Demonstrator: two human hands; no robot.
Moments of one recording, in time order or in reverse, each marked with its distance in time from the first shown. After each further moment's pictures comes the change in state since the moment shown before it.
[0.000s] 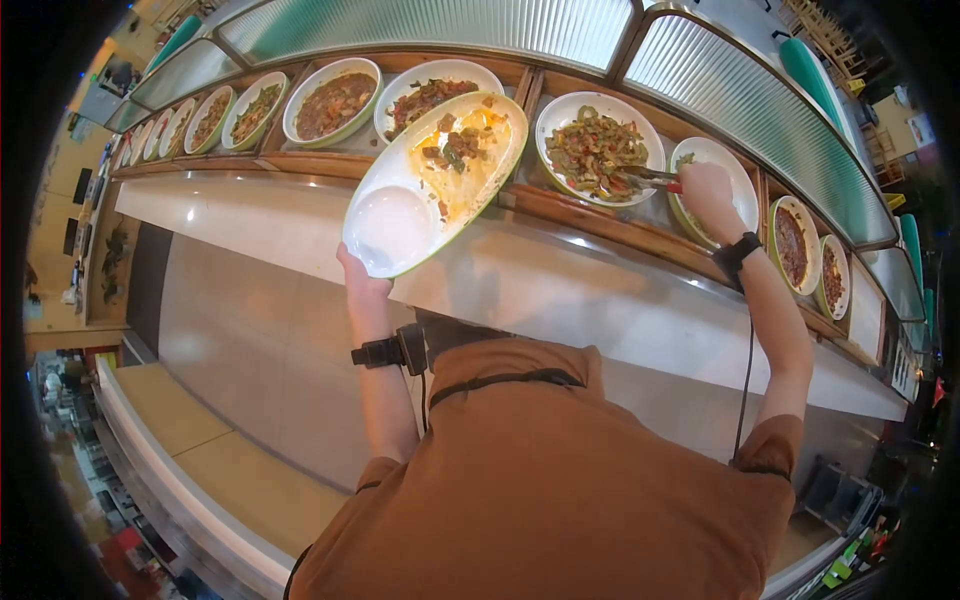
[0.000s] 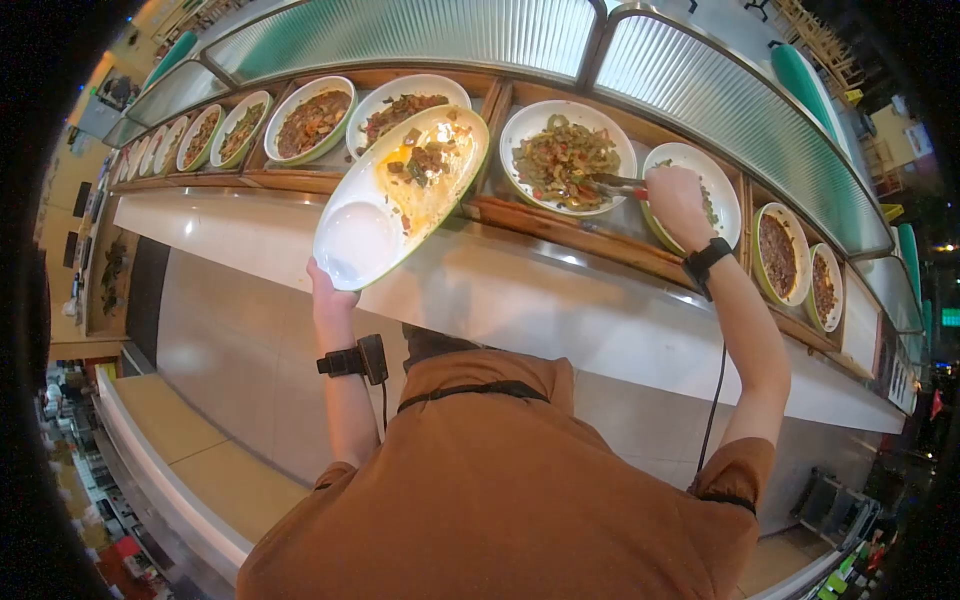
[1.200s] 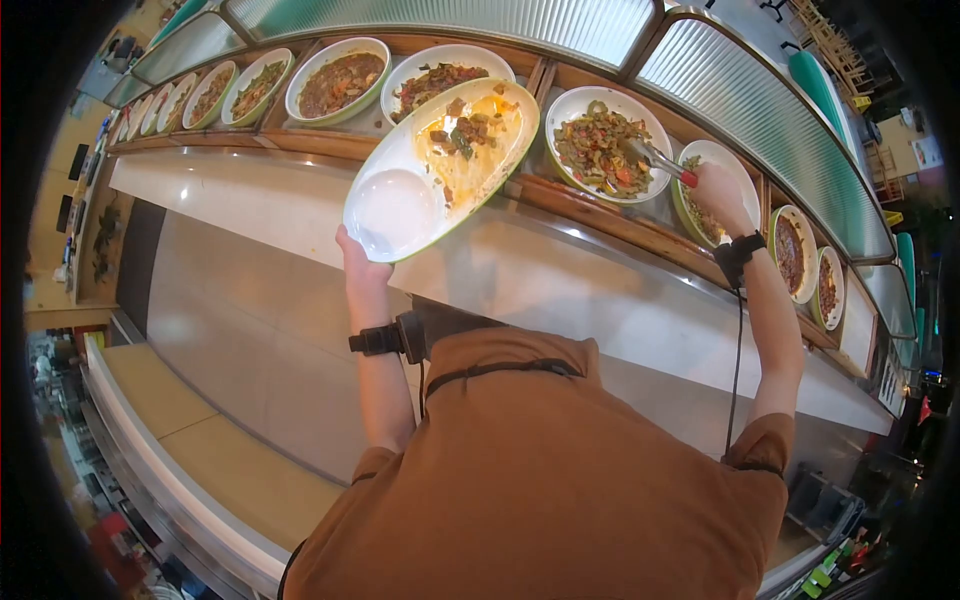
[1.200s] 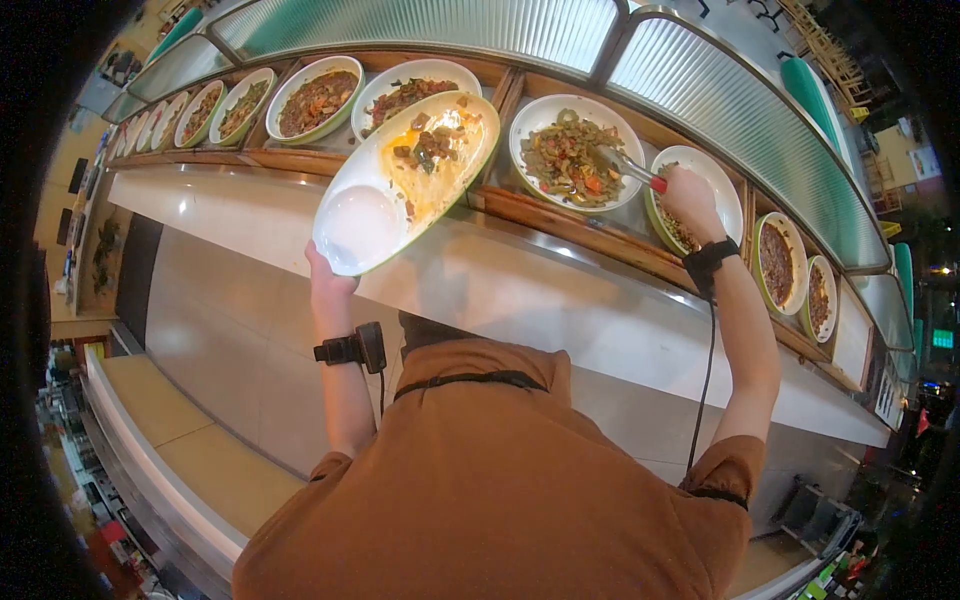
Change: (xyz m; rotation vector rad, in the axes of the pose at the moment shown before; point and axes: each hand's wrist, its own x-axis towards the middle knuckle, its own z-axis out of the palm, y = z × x) left_hand -0.023 0.001 0.017 0.030 0.107 0.047; right_hand 0.013 0.013 0.005 0.248 -0.193 0.231
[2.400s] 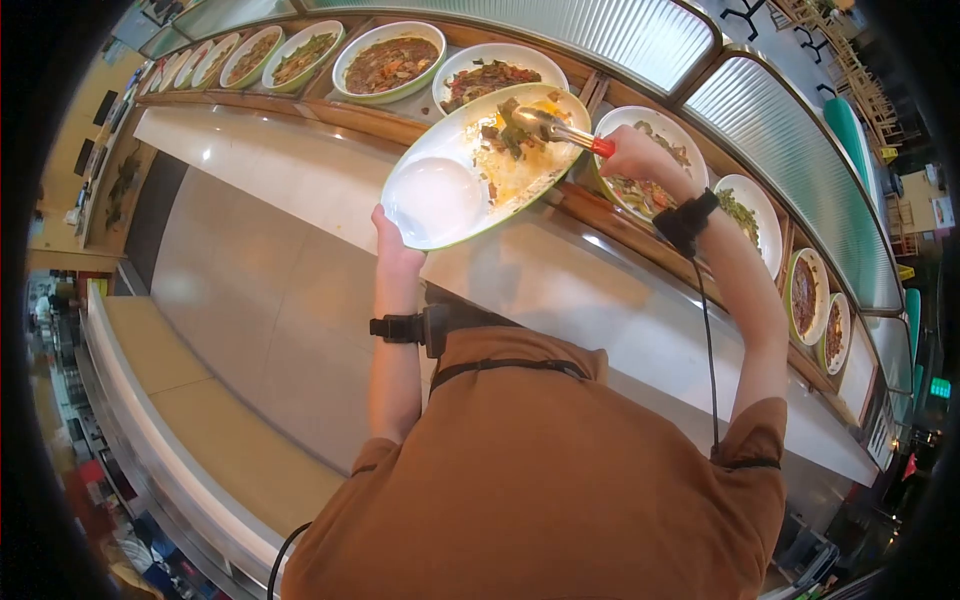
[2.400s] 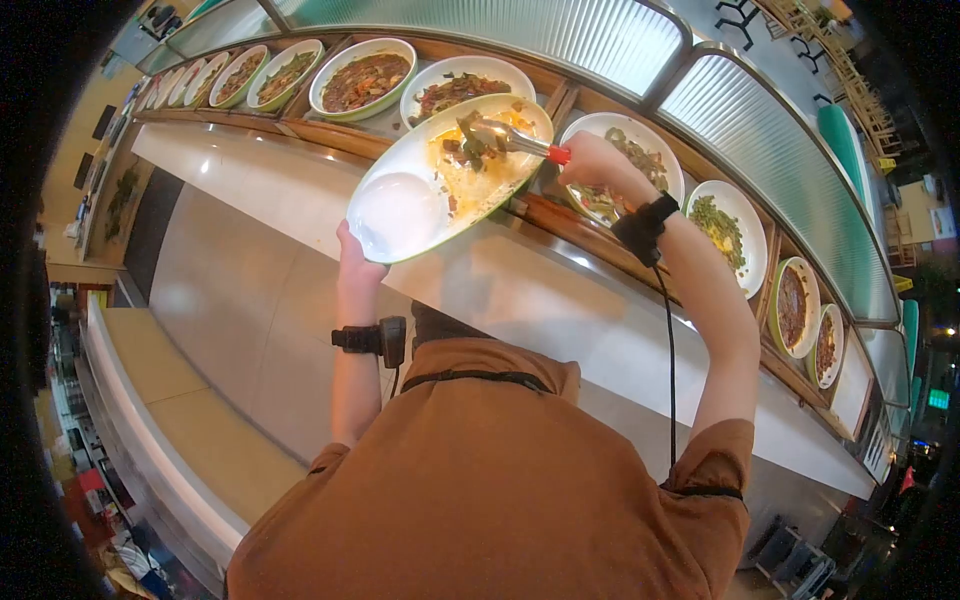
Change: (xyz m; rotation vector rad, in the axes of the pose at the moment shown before) left_hand 0.018 -0.001 -0.009 -0.107 -0.126 -0.053; right_hand 0.056 -0.198 -0.041 0.340 -0.326 -0.395
